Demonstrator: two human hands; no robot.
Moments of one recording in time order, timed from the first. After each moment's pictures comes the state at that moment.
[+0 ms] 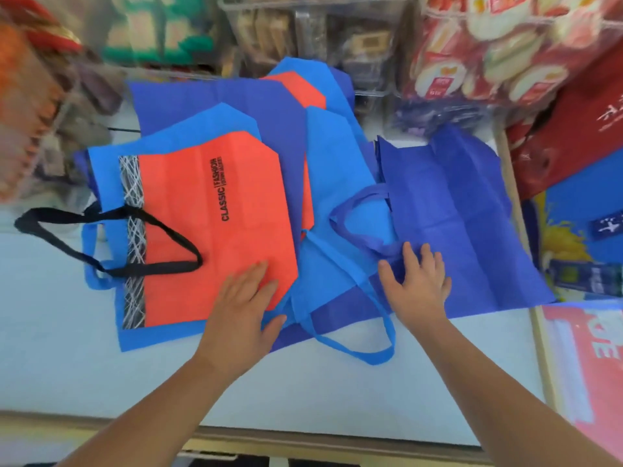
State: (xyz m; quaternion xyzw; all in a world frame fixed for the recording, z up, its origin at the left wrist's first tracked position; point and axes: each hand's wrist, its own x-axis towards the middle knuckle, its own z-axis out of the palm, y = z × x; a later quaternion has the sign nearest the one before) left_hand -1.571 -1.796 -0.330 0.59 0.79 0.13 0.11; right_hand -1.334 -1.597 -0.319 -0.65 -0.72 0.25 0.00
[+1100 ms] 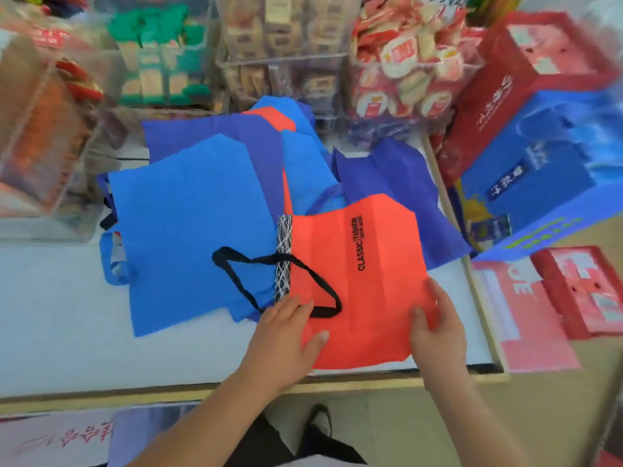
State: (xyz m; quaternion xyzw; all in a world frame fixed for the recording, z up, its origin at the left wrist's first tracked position) left_hand -1.469 -1.862 -0.239 0.60 0.74 0.11 0.29; right_hand -1.238 -1.766 -0.215 -0.68 -0.53 0.39 0.32
